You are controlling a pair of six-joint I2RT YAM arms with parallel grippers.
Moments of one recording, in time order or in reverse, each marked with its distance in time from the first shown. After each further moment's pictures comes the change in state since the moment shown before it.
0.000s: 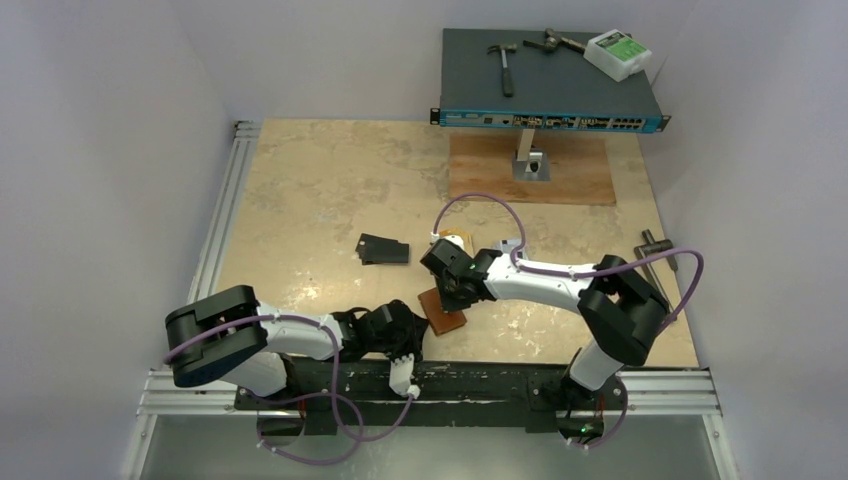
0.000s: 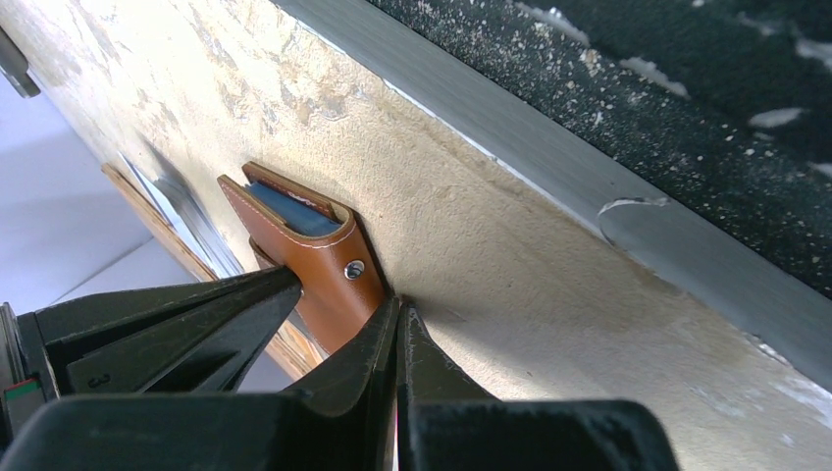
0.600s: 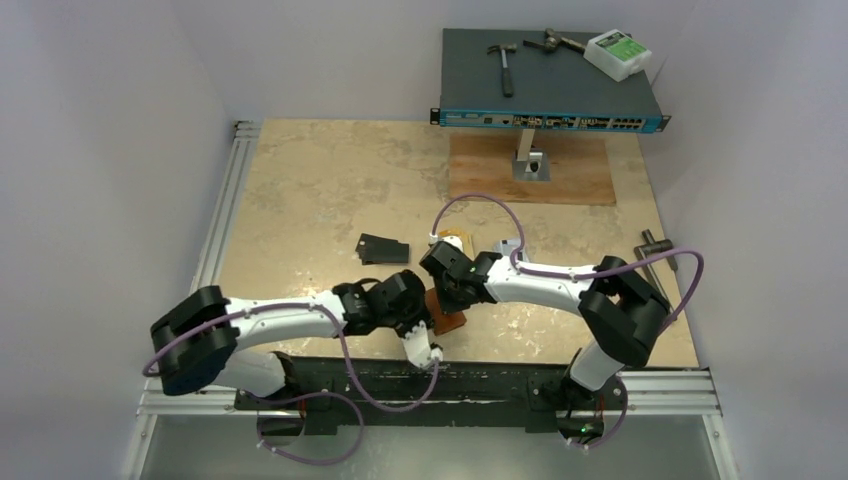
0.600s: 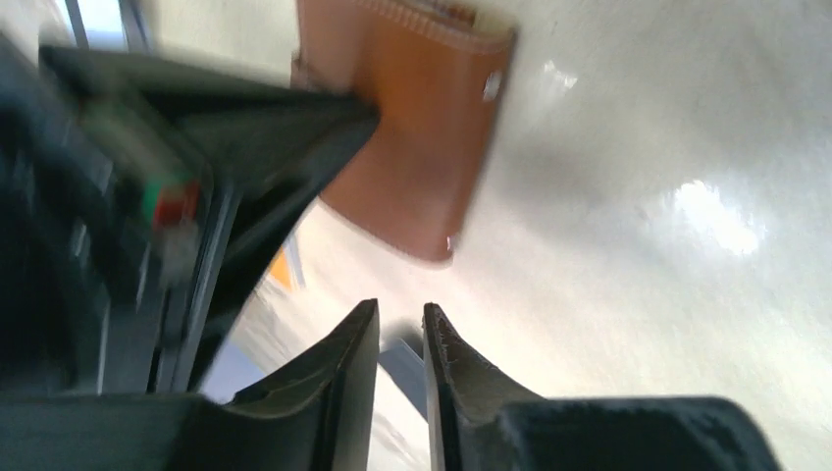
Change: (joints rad) left arm 0.052 -0.041 0.262 -0.394 -0.072 -0.234; right arm 0.011 0.022 -0.018 0.024 0.009 -0.005
